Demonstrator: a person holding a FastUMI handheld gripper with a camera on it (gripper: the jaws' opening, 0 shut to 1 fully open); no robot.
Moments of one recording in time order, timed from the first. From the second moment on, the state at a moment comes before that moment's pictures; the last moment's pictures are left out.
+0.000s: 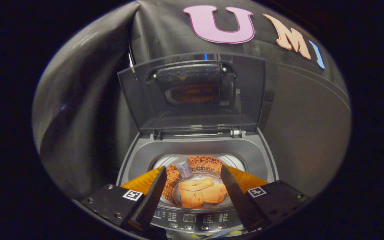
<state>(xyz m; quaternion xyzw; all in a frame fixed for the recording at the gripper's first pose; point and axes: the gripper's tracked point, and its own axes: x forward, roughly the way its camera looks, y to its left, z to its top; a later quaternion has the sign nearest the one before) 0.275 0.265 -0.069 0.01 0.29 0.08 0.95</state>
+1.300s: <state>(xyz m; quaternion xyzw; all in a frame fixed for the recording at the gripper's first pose) 0.413 0.283 0.121 0.01 0.02 0.05 1.00</state>
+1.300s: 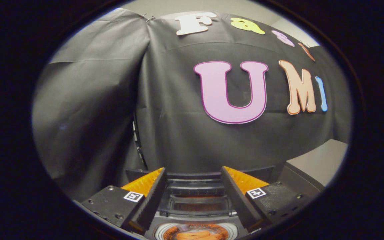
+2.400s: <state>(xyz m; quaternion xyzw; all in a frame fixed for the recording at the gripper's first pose) 0.470 0.292 0.094 -0.01 0.01 -0.01 1.00</state>
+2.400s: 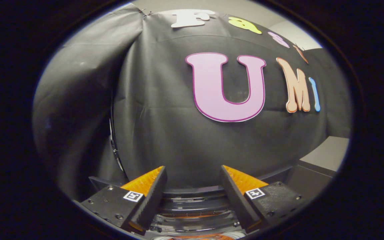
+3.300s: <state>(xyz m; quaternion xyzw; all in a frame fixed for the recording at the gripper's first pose) 0.411 0.289 0.090 -0.01 0.01 0.00 1.00</state>
